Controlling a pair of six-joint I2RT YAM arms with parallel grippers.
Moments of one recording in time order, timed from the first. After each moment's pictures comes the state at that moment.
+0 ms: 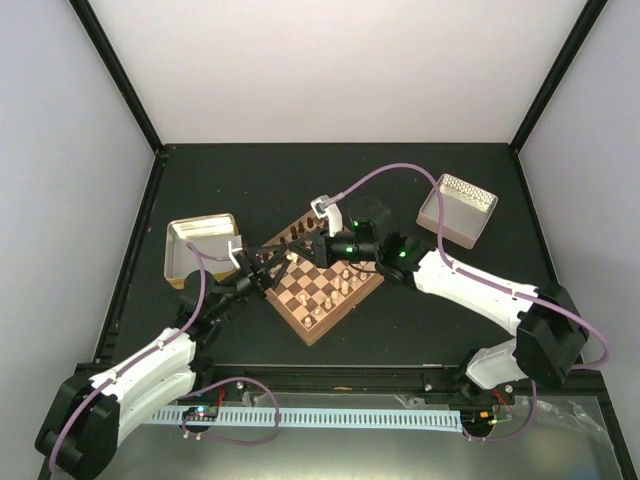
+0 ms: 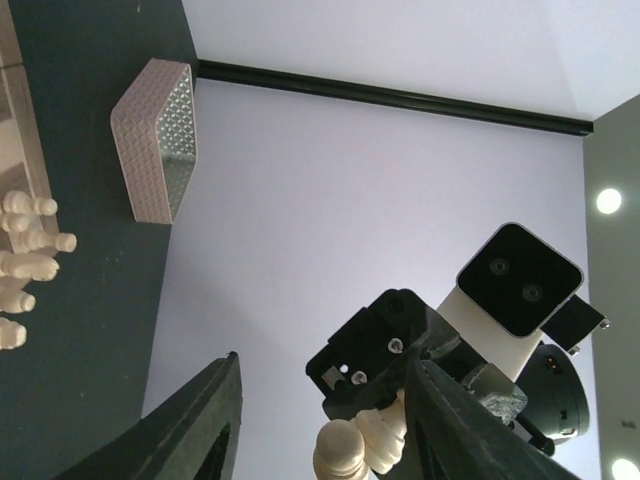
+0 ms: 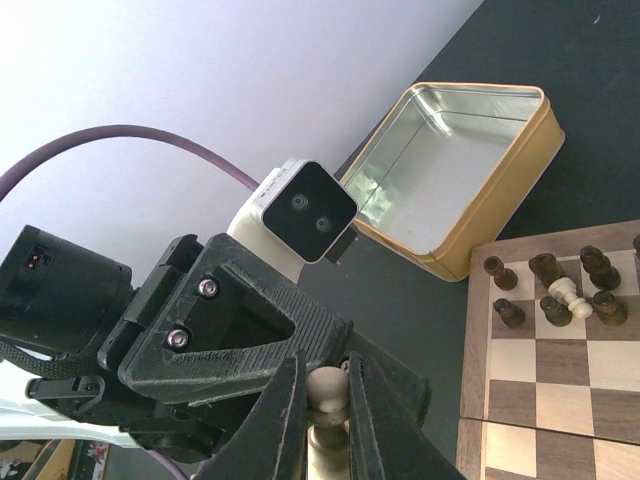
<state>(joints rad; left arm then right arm) -0.46 0.81 0.15 0.75 0.45 -1.76 0.85 1.43 1.04 0.03 -0.48 0.59</state>
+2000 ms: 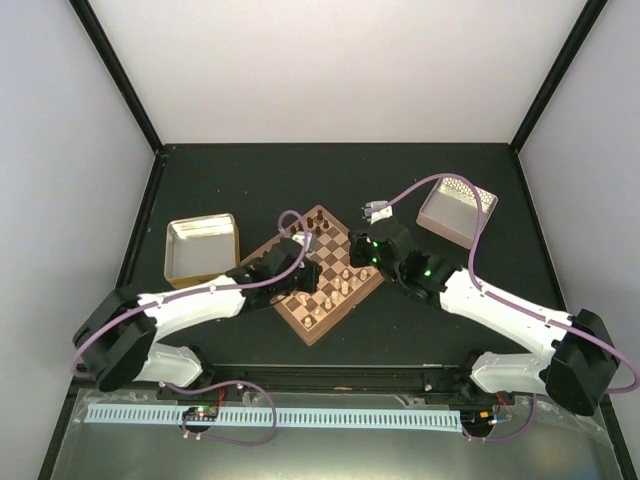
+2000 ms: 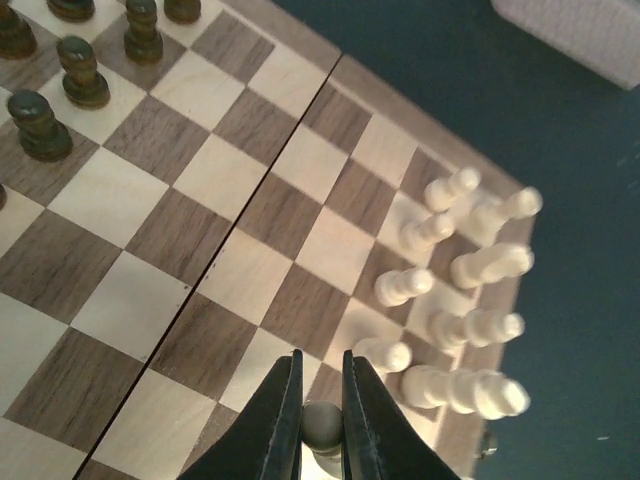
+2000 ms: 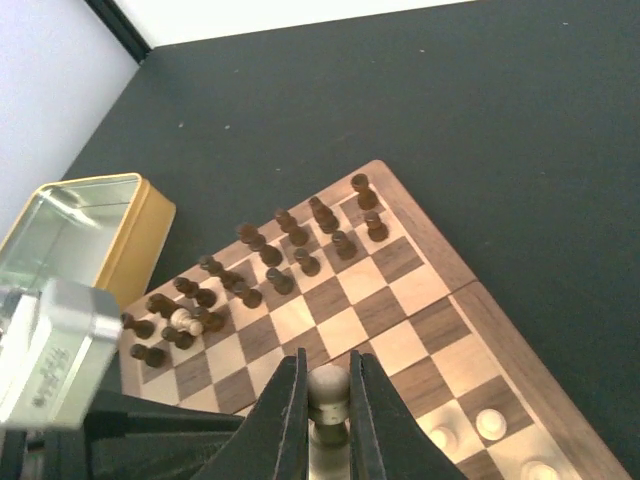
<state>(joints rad) -0.80 1.31 0.65 -0.04 -0.02 -0.63 0.85 1.22 0.87 -0.18 0.24 0.56</state>
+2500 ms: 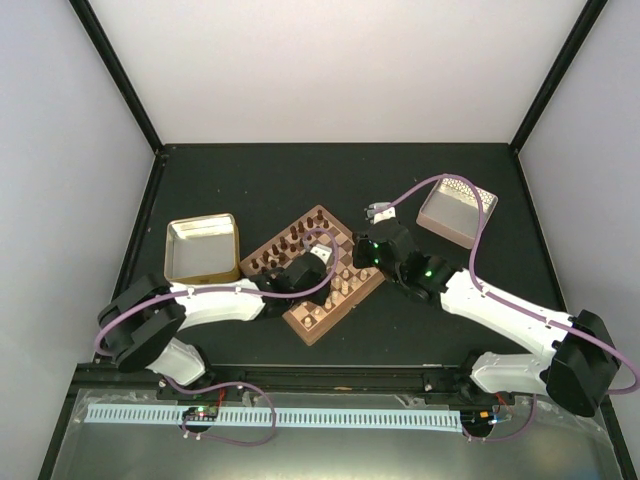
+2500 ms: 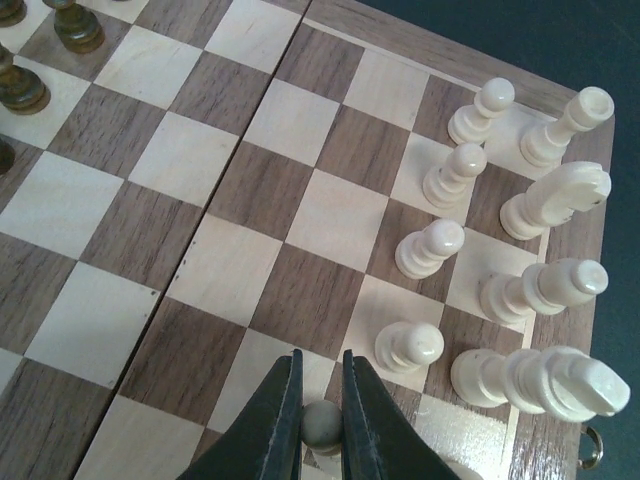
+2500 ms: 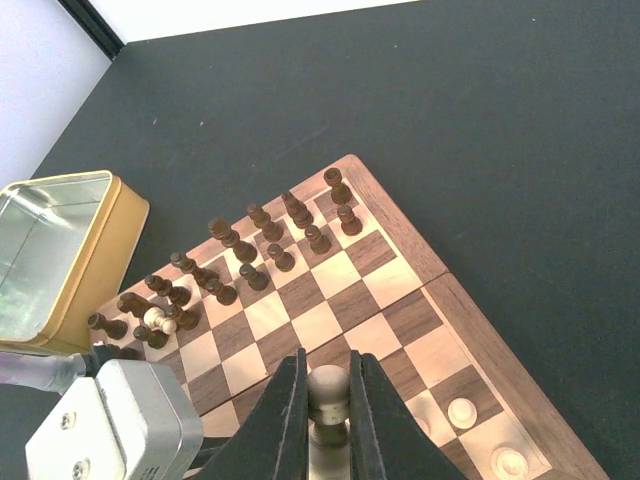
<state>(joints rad) -0.93 1.48 0.67 0.02 -0.22 -0.44 0.85 1.22 0.86 -0.21 0.28 0.56</state>
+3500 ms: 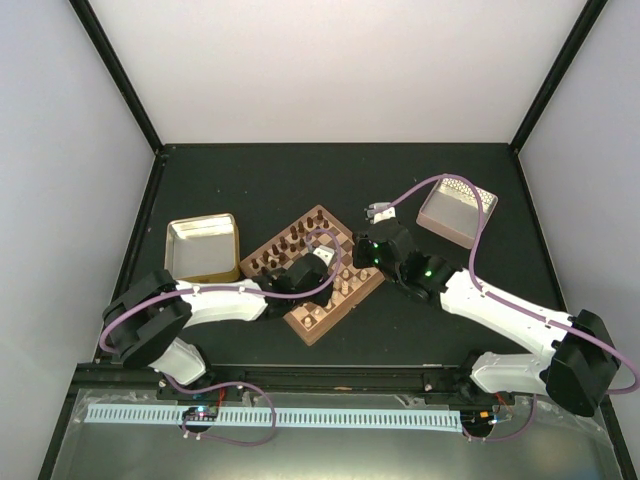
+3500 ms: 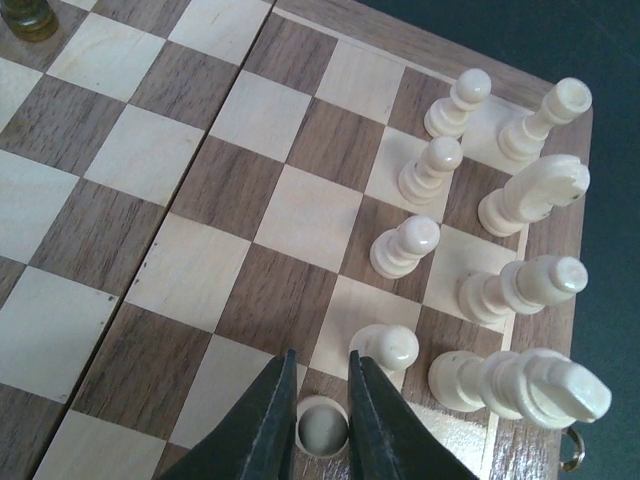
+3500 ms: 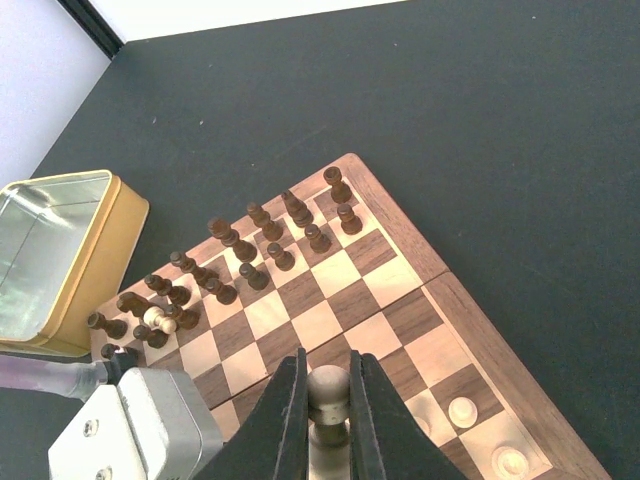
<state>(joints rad) -0.94 1.52 0.67 0.07 -0.19 -0.44 0.85 1.22 0.86 -0.21 0.28 0.56</state>
